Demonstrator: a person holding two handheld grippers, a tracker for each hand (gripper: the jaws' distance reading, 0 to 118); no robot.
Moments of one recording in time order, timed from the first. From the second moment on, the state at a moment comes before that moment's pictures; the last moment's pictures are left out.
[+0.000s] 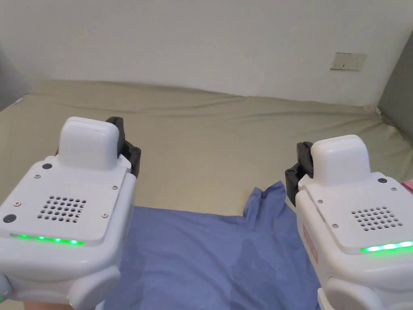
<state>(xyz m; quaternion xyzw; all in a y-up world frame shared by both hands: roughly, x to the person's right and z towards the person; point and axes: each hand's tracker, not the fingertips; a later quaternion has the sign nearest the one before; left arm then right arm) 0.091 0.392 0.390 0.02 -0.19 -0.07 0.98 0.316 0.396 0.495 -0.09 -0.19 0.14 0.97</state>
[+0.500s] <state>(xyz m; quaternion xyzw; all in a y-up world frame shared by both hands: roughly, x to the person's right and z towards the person) 0.083 0.187 0.209 -0.32 -0.19 -0.11 0.92 0.383 0.300 0.435 -0.21 -0.21 0.09 0.95</state>
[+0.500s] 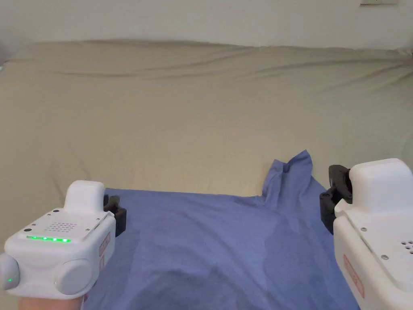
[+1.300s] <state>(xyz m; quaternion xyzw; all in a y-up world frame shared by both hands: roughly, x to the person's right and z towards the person) 0.089 0.122 0.068 -0.41 -0.16 -0.17 0.88 0.447 0.257 0.418 -0.30 -0.24 0.10 0.92</state>
